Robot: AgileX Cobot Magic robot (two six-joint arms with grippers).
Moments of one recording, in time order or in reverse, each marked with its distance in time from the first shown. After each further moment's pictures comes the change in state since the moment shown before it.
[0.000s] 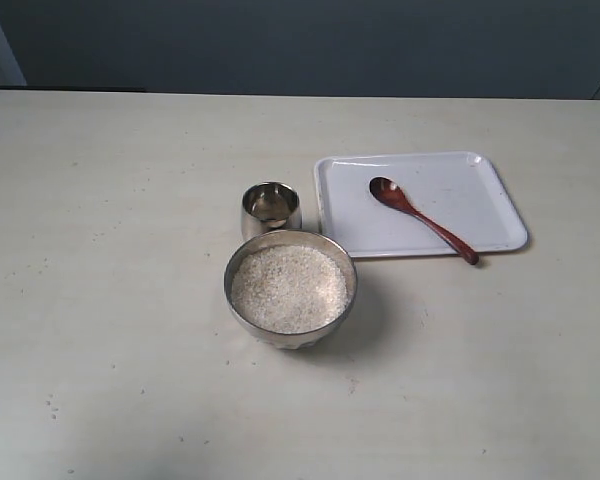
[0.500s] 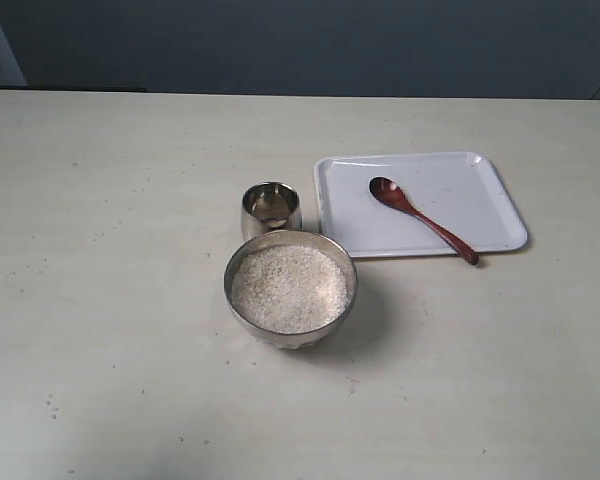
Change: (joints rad) left arm 0.000 0.000 0.000 0.000 0.000 0.000; right arm -0.454 -0.384 0.768 0.317 -0.577 -0.192
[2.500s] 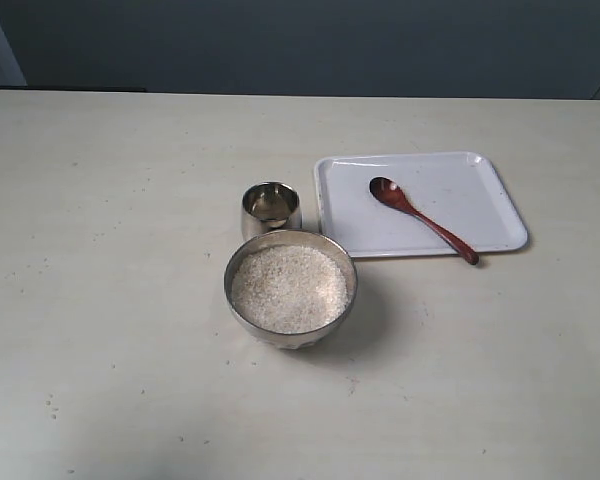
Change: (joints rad) left arm 0.000 0.000 0.000 0.000 0.000 0.000; right arm 0.000 -0.004 0.172 0.032 -0.155 -0.003
